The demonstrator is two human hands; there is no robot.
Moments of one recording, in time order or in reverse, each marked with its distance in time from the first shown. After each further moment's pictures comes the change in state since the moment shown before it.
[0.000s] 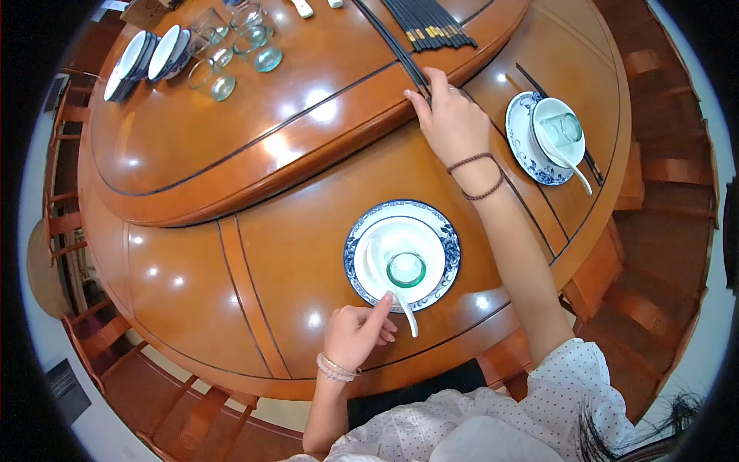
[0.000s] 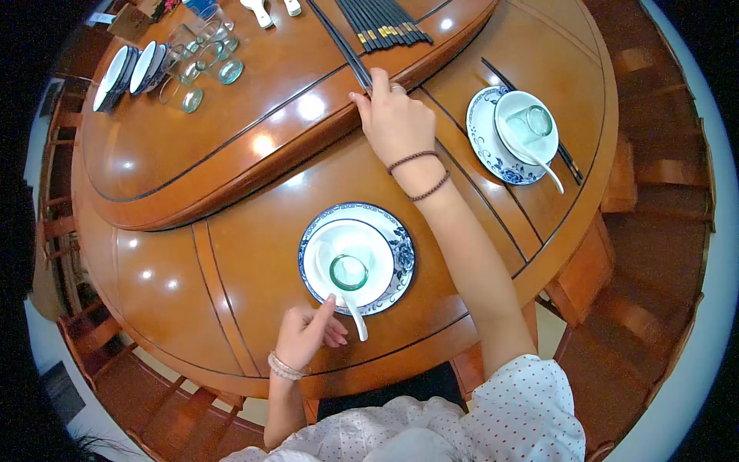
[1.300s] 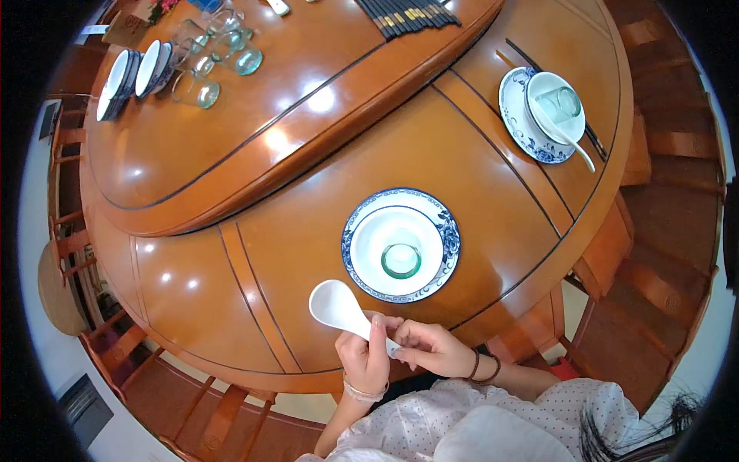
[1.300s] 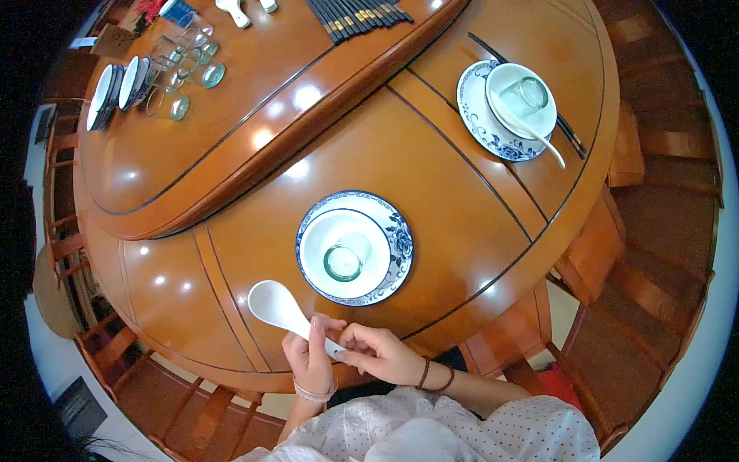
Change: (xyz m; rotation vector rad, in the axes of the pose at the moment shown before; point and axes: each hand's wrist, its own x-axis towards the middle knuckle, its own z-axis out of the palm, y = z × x) left_hand -0.038 -0.003 0.027 -0.053 0.404 0.483; right_hand -0.247 -0.045 -0.066 1.754 -1.048 0.627
